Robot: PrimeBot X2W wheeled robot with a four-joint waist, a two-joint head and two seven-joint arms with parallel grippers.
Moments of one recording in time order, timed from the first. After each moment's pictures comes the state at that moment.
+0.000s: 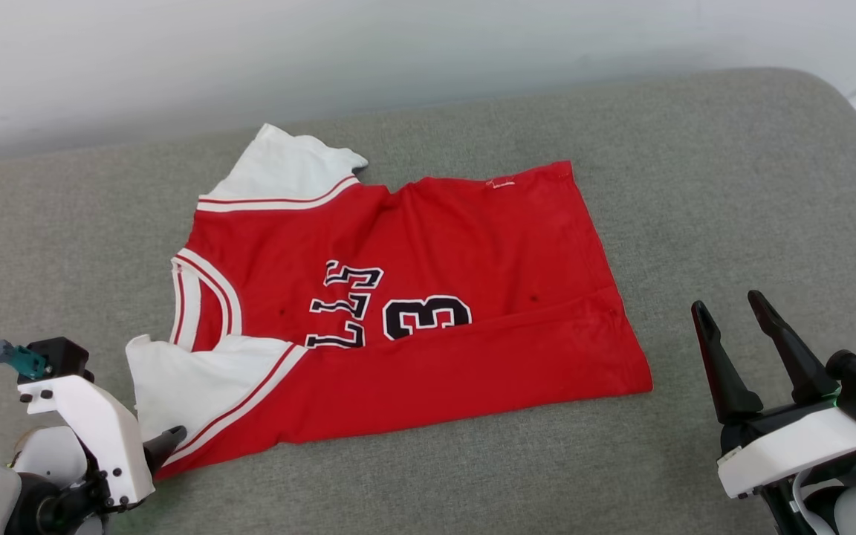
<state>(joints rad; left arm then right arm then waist) -0.19 0.64 -0.25 0.18 -0.93 0.08 0.71 -0.07 -0.24 0.11 0.01 0.35 0.13 -0.09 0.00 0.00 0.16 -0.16</state>
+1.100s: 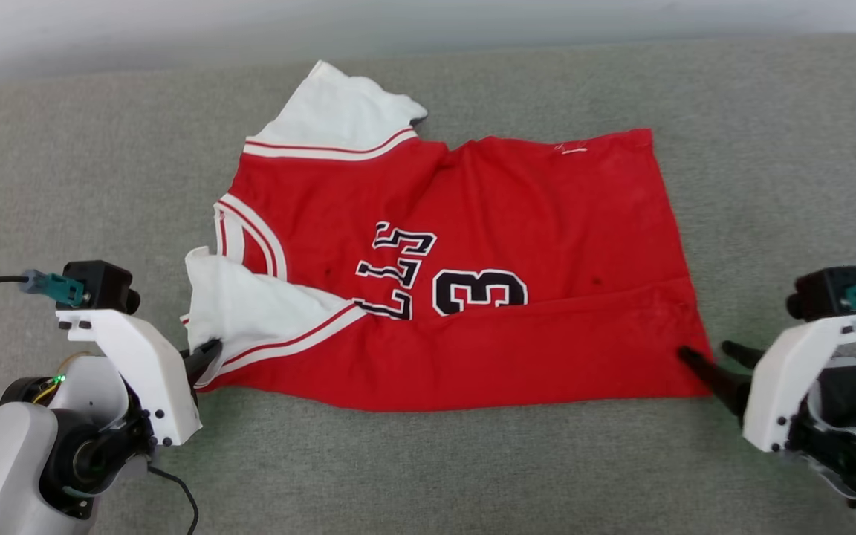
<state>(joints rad) -0.30 0.59 -0.28 0.07 -0.91 0.04 0.66 -0.29 -0.39 0.17 0.20 0.67 0.13 0.62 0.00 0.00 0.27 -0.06</state>
